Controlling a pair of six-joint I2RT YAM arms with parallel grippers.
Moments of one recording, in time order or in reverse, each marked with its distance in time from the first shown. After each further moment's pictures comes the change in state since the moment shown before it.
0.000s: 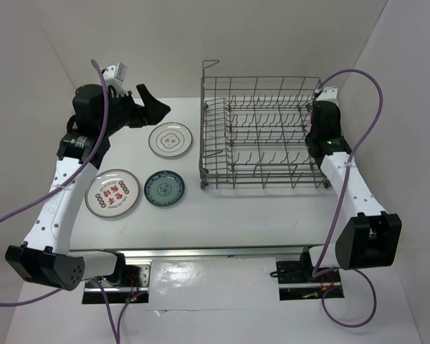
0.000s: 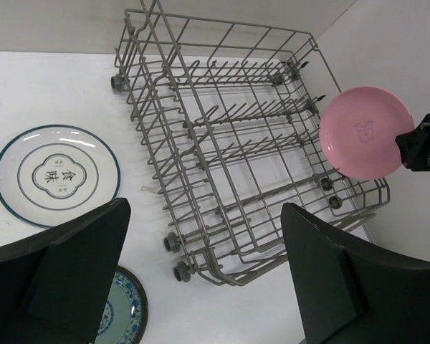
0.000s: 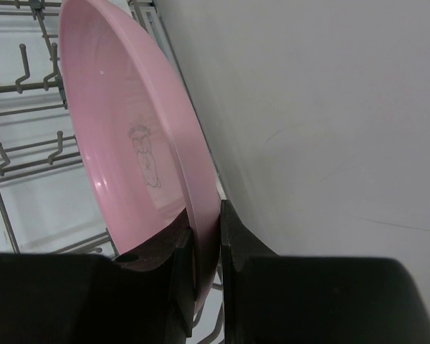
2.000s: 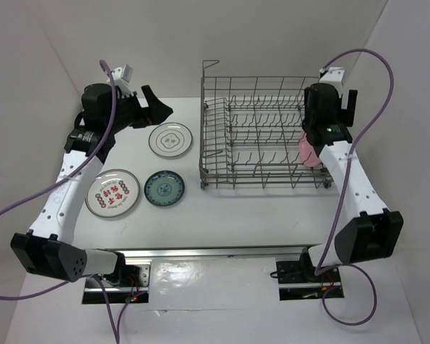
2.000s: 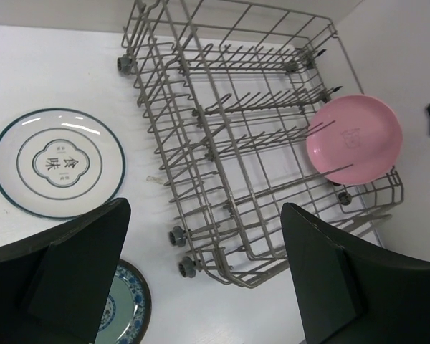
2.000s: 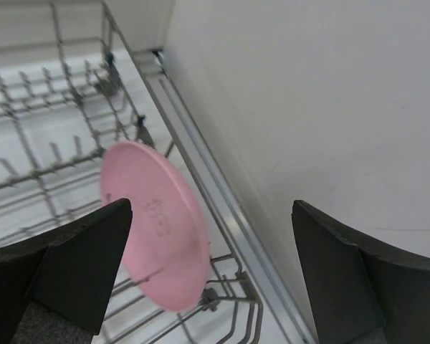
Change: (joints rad) left arm 0.000 0.049 -0.011 0.008 -0.003 -0.003; right arm 0.069 0.062 0.204 -0.070 0.104 0.129
